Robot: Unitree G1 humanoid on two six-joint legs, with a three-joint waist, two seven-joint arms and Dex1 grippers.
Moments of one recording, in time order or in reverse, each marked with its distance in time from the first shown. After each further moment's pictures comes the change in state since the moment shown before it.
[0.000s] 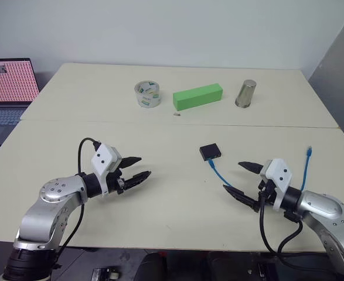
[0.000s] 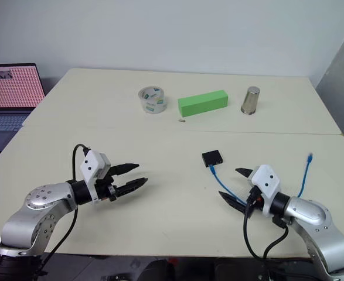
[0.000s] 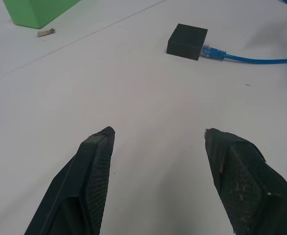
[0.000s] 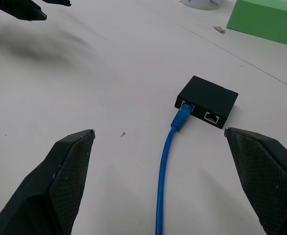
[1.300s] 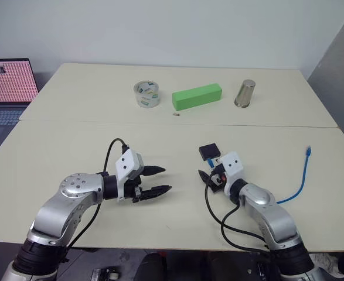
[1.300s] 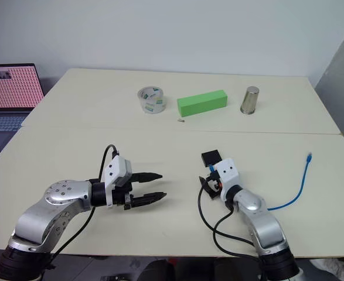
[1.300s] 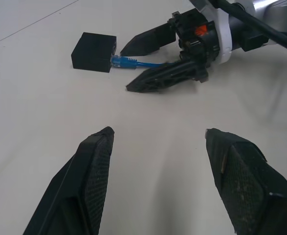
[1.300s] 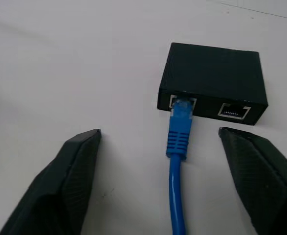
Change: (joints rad) left arm -0.068 0.022 -0.159 -0.078 -0.027 0.065 -0.102; right arm -0.251 0.429 0.259 0.340 -0.275 0.104 -0.422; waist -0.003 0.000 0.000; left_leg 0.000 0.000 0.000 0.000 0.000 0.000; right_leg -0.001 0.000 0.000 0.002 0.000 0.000
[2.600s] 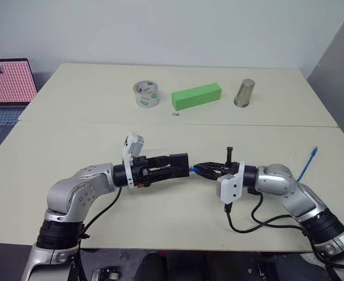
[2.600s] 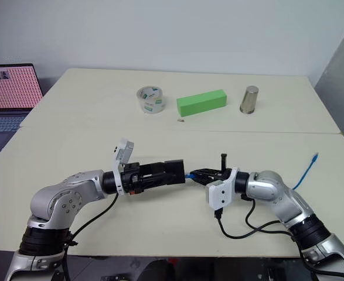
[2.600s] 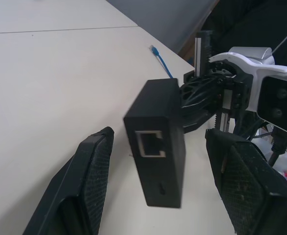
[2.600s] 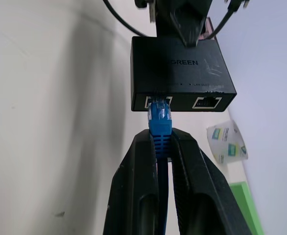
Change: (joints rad) left arm -0.182 -0.163 0.077 0.160 -0.308 0.345 0.062; right arm -0.243 -0.434 0.202 0.214 -0.330 -1.133 0.396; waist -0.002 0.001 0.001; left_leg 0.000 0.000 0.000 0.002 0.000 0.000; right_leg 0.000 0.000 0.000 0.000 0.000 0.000
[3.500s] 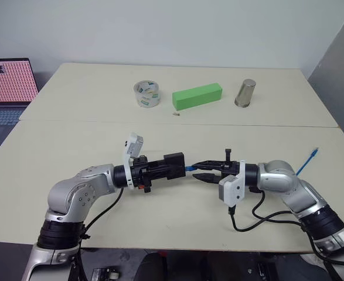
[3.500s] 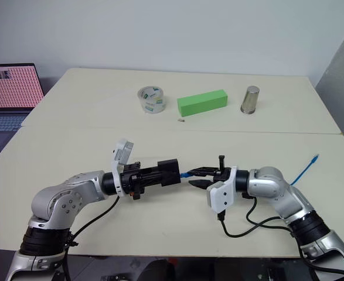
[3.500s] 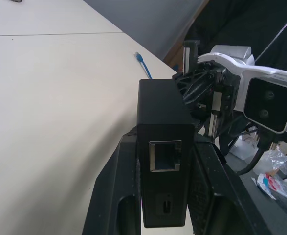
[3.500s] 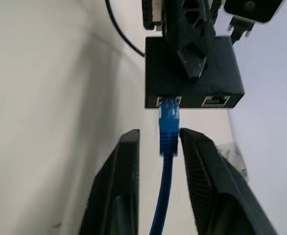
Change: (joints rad) left arm 0.002 0.006 0.001 0.007 -0.041 -0.005 -0.049; right arm -0.012 -0.039 -0.021 -0.043 0.100 0.033 0.156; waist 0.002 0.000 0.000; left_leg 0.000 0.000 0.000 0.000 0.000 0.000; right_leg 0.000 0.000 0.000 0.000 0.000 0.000
